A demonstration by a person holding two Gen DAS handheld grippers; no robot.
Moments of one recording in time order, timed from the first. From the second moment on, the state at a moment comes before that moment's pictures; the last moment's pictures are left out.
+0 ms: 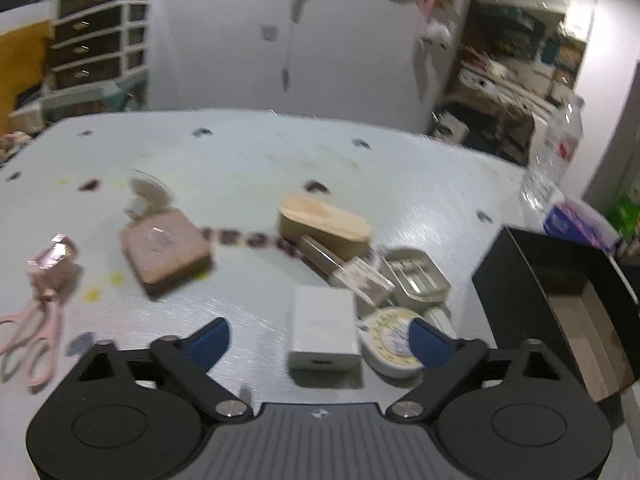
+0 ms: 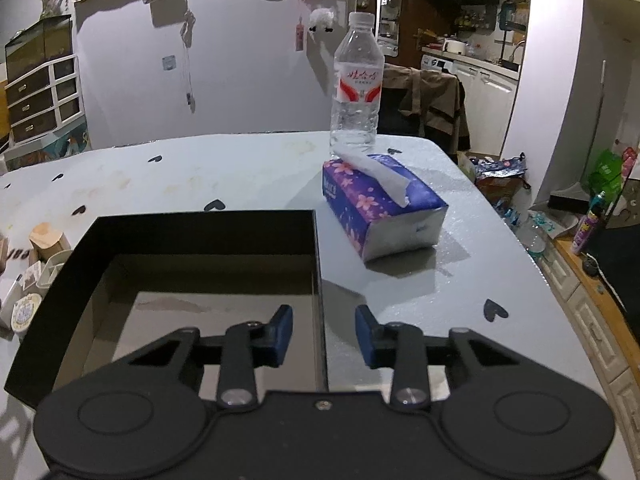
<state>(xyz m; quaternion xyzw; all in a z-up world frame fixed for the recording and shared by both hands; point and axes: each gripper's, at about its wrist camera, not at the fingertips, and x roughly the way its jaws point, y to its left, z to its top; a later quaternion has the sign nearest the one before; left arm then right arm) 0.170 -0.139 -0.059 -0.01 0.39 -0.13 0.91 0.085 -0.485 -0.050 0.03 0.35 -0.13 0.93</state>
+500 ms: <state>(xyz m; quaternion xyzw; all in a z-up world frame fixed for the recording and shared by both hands) 0.193 -0.142 -0.076 -0.03 0.43 -0.14 0.89 0.098 -0.478 -0.055 0.02 0.37 -0.12 0.92</state>
